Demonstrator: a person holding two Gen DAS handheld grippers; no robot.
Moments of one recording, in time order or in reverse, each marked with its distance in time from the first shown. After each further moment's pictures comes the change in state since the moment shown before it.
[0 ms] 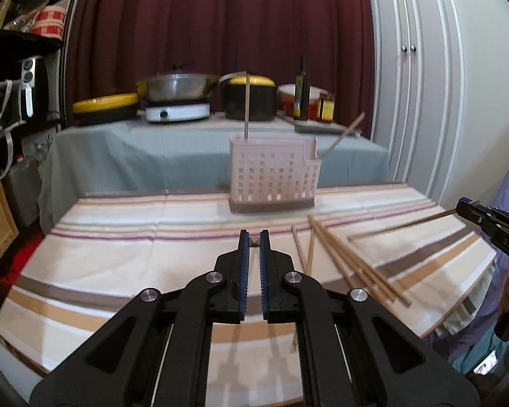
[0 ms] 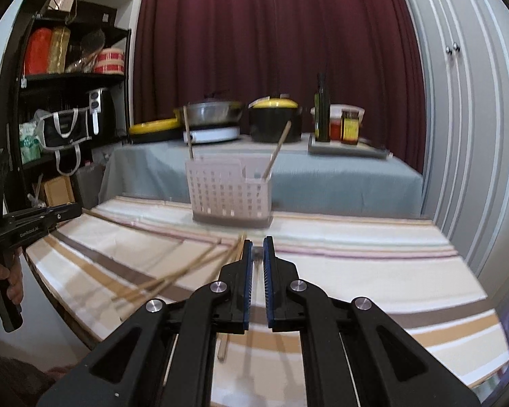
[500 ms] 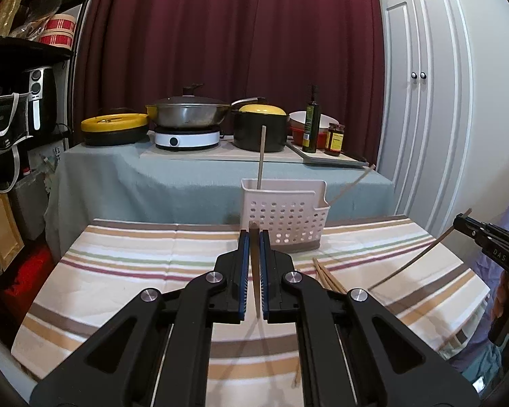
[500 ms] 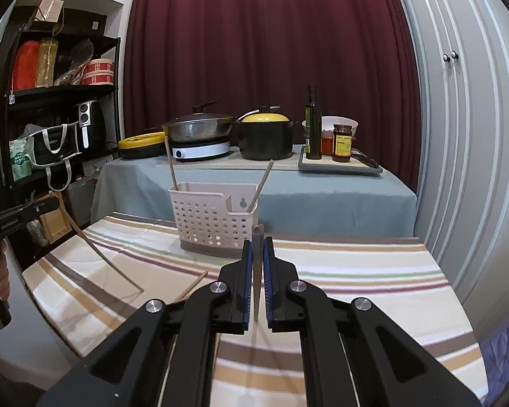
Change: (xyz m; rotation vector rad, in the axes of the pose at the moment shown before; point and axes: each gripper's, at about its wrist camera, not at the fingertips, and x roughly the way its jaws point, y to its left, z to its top) left arm 0.001 0.019 0.060 -0.041 -0.044 0.012; right arm 0.023 -0.016 0.048 0.009 0.003 -0.015
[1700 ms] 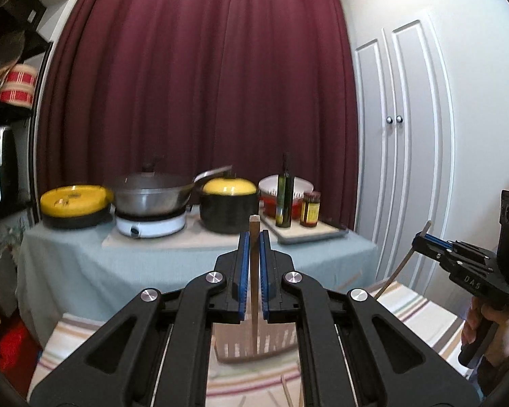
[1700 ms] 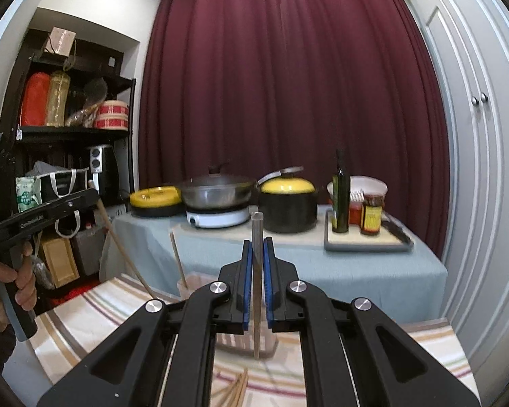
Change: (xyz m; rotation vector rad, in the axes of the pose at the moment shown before) left arm 0.050 -0.028 0.126 0.078 -0.231 -0.123; right arm 0.045 0.006 0.104 -0.021 -0.212 0.097
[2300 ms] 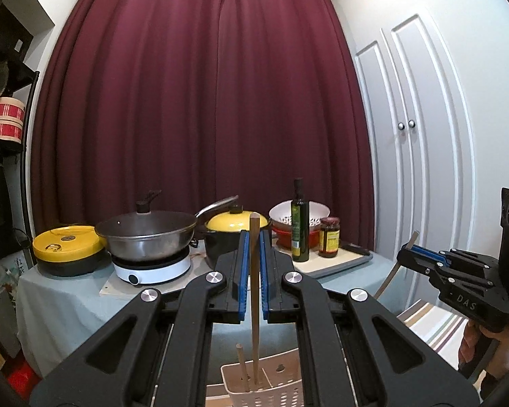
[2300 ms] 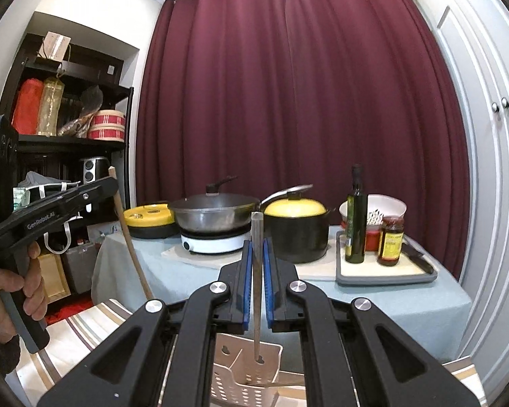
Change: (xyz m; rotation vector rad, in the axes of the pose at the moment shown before) left arm 0.086 0.000 0.029 0.080 -0.081 0.045; right arm 0.087 -0.007 0.015 0.002 -0.044 0.026
